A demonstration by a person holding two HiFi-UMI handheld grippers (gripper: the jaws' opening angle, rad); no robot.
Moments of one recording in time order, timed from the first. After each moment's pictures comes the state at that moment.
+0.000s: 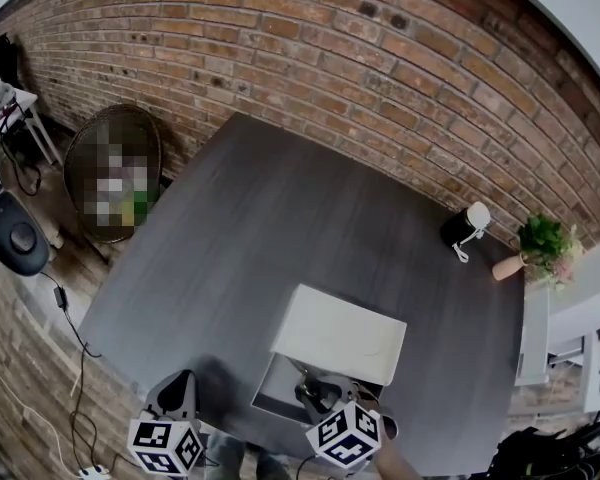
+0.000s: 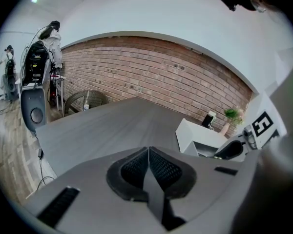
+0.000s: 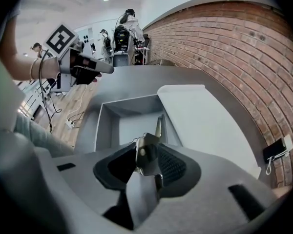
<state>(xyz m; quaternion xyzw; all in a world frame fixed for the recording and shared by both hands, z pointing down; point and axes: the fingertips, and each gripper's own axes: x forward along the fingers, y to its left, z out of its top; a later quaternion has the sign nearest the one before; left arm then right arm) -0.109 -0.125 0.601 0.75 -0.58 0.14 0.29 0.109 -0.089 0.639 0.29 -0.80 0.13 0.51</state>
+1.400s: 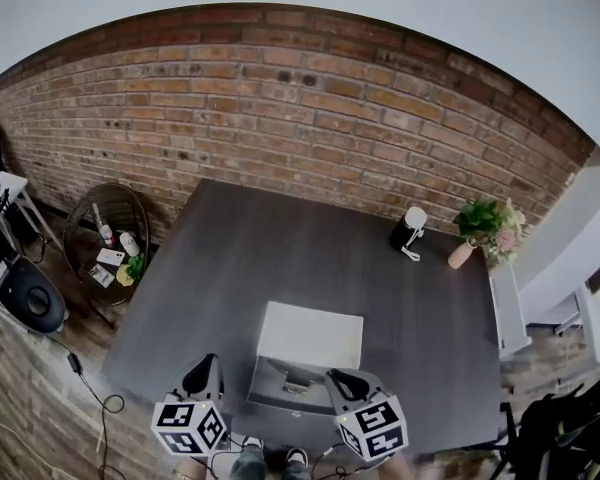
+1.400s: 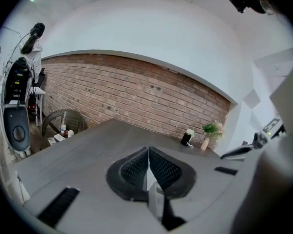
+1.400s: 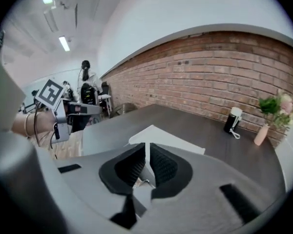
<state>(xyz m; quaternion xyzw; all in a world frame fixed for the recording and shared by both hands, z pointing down) -0.040 -0.149 0.476 0.83 -0.52 0.07 0.22 0.168 -0.076 0.486 0.54 -0.79 0.17 0.24</state>
